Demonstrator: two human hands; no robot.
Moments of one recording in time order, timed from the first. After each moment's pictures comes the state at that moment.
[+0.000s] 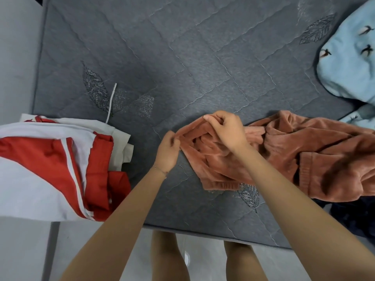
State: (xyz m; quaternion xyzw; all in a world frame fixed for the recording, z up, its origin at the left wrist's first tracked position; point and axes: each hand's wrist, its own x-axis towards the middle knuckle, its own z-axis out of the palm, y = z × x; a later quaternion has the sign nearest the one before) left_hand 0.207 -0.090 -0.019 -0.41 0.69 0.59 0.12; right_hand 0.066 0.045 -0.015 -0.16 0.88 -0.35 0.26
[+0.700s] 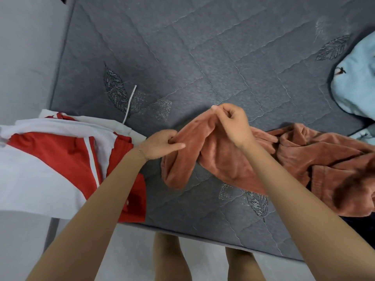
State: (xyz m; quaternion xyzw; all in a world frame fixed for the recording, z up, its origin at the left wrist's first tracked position) left_hand 0.208 -0.193 -0.006 -0.19 0.78 0.50 0.31; right_hand 0.062 -0.012 0.010 -0.12 0.82 -0.46 0.30
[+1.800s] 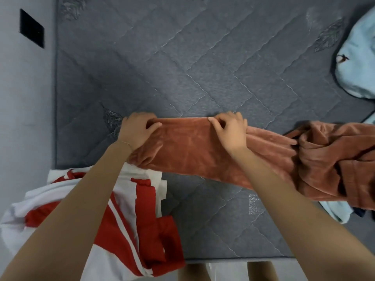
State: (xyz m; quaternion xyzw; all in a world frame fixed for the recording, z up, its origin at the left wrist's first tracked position) left_hand 0.136 -0.332 -0.040 -0.14 0.94 0.26 0.18; right_hand 0.055 -0.070 -0.044 -0.07 0.96 -0.24 0.15
